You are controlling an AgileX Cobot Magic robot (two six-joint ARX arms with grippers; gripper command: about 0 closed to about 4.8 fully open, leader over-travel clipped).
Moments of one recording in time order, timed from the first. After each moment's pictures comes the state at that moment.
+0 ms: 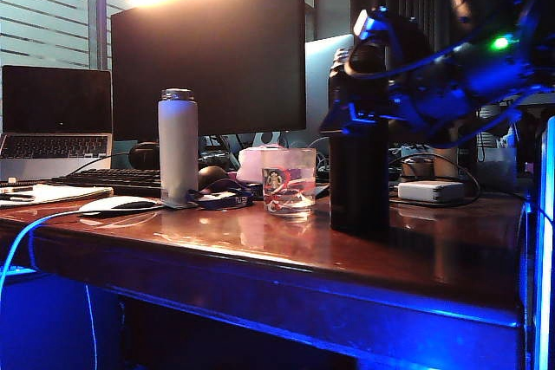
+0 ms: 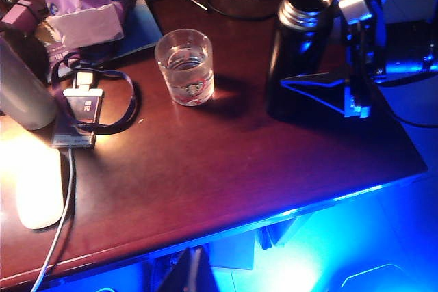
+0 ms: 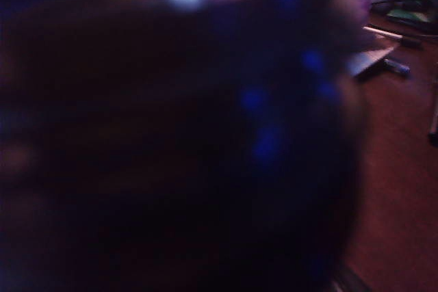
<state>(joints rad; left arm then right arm) -0.21 1.13 1.48 -1.01 0.47 0.43 0.42 1.58 0.65 0.71 -0.15 0.03</state>
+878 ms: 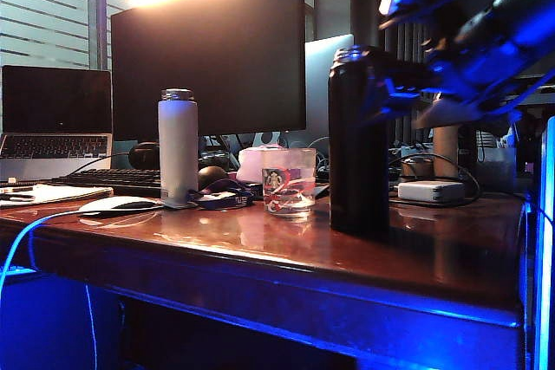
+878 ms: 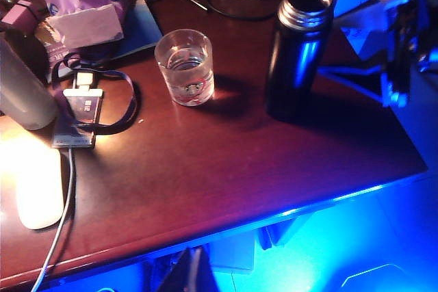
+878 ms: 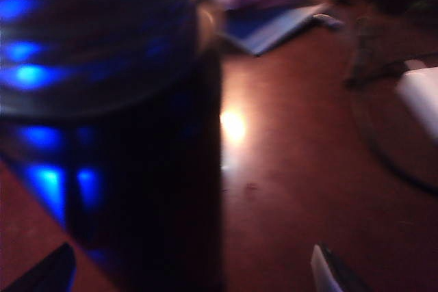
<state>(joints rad) -0.21 1.13 1.48 -1.01 0.47 0.43 0.42 1.32 0.63 0.34 -0.02 -0.01</state>
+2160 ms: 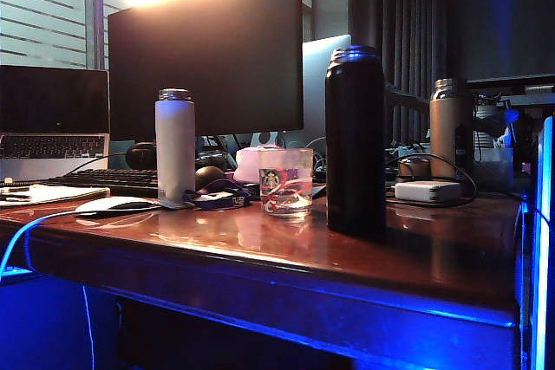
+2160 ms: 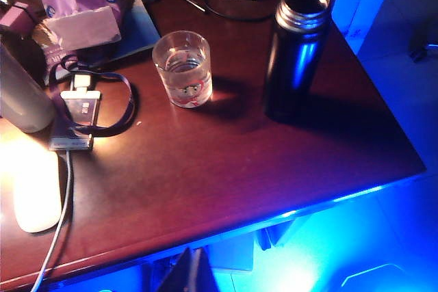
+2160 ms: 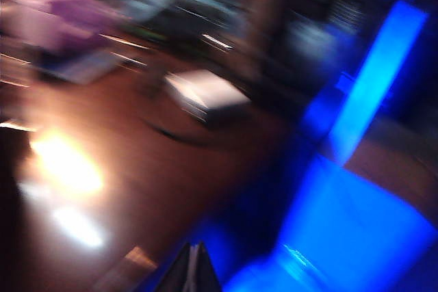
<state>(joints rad) -0.21 1.13 1.48 -1.01 0.47 0.43 0.20 0.33 0.18 0.04 0.22 -0.09</state>
